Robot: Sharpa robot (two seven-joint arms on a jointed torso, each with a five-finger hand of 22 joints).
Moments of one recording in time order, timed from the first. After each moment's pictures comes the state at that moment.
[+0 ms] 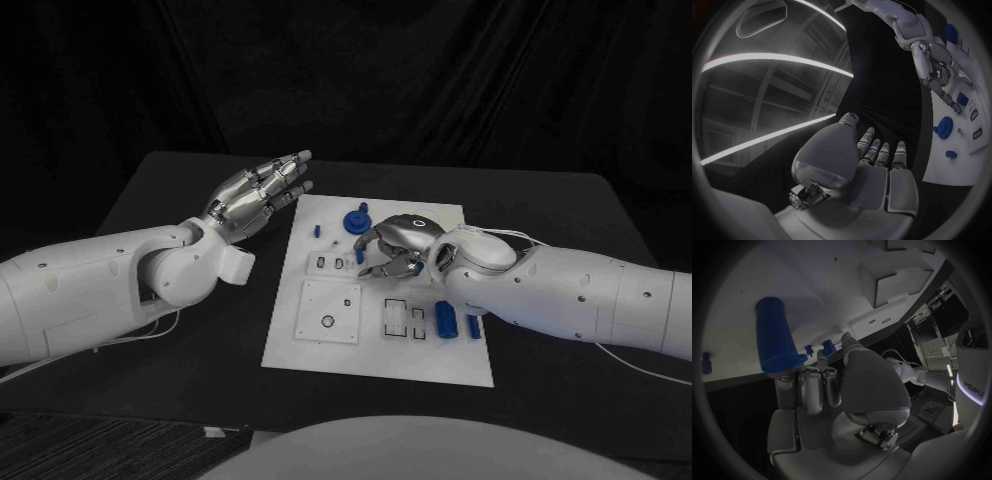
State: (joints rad) left arm 1.22 -0.91 -0.21 1.50 0.03 0.10 0.61; left_hand 1.43 0.23 -0.11 0.25 0.69 0.35 0.10 0.09 0.04 0.05 0.08 0.08 0.02 0.00 0.08 0.00 0.00 0.16 0.00 0.19 0.01 0.00; right arm 1.15 -0.59 -0.21 1.37 -1.54 -0.38 -0.07; right_hand 1.26 -0.14 0.09 0.26 0.05 0.74 0.04 0.13 0.22 1.47 -0.05 1.57 1.31 1.47 -0.10 1.57 1.31 0.09 1.39 0.01 0.99 1.31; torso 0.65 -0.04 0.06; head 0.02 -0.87
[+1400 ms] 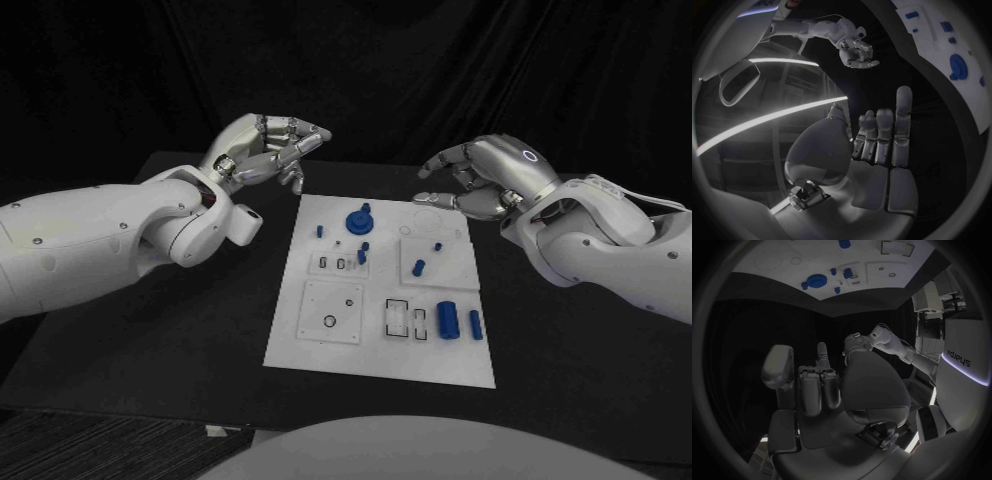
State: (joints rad) left arm 1.37 -0.89 -0.21 1.51 -0.46 -0.29 0.60; left_hand 1.29 0.10 -0.24 0.29 0.19 0.73 0.14 0.30 0.08 1.15 0.07 1.43 1.05 1.18 0.02 1.42 0.95 0.15 1.10 0.13 1.10 0.80; right arm 1.34 -0.94 -0.21 1.67 -1.54 -0.69 0.00; right_hand 1.23 -0.08 0.04 0.29 0.06 0.89 0.07 0.26 0.24 1.47 -0.03 1.57 1.31 1.47 -0.08 1.57 1.31 0.10 1.43 0.03 1.05 1.31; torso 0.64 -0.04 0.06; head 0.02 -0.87
